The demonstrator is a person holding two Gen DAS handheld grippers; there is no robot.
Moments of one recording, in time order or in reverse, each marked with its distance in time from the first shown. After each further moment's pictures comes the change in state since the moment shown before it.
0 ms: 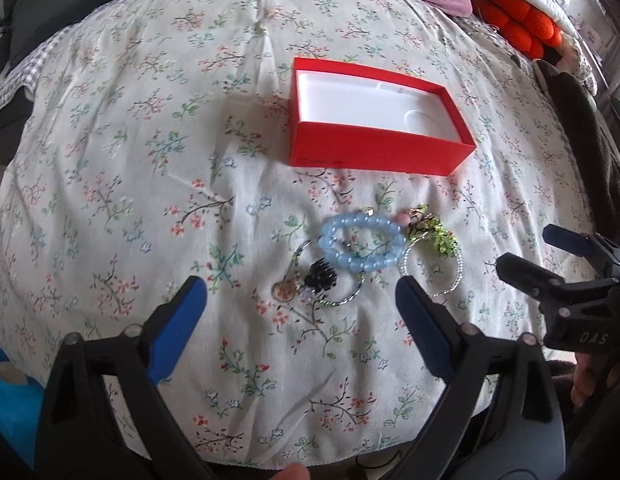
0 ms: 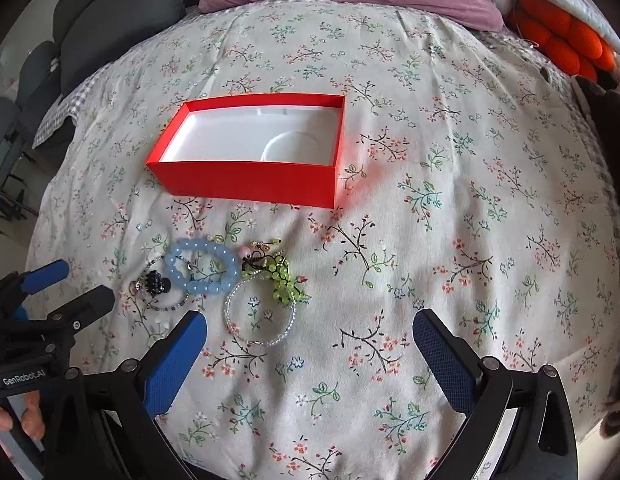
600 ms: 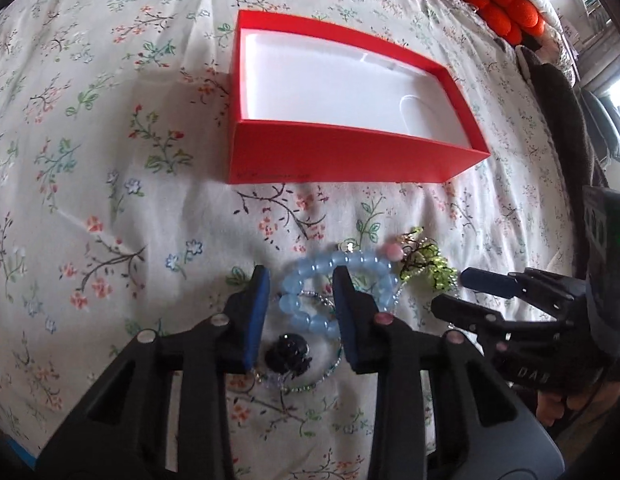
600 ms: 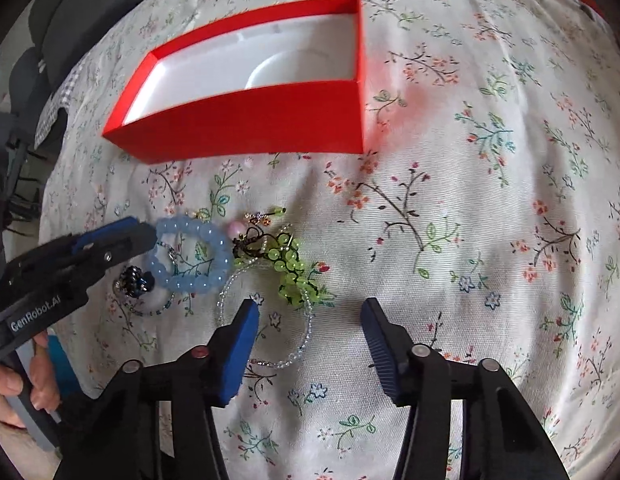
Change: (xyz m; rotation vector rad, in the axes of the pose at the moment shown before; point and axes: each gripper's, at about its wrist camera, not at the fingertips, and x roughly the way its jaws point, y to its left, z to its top) left arm 0.077 -0.001 0.039 0.027 0.128 -0.185; right arm 0.073 -0.001 0.004 0.068 0.230 0.125
